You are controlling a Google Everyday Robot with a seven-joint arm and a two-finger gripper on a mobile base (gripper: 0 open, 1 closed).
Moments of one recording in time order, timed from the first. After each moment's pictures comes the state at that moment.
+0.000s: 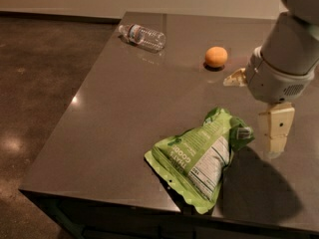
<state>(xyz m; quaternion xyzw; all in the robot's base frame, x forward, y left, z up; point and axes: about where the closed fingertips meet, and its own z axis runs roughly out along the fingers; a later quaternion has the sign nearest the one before) 0.443 -0.186 0.899 -0.78 0.63 -0.02 0.07</state>
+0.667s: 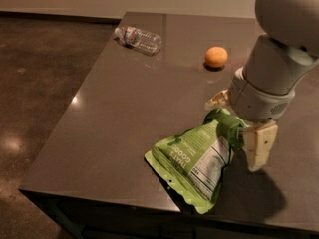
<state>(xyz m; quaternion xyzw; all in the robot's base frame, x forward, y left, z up) 0.415 -0.156 0.873 -0.83 0.55 0.02 0.06</state>
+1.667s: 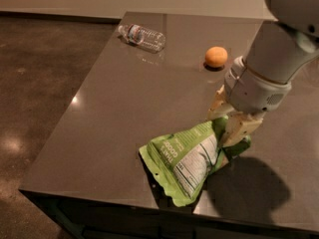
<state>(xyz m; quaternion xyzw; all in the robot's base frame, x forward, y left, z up) 0.414 -0.131 0.888 -0.81 0.57 0.08 0.10</state>
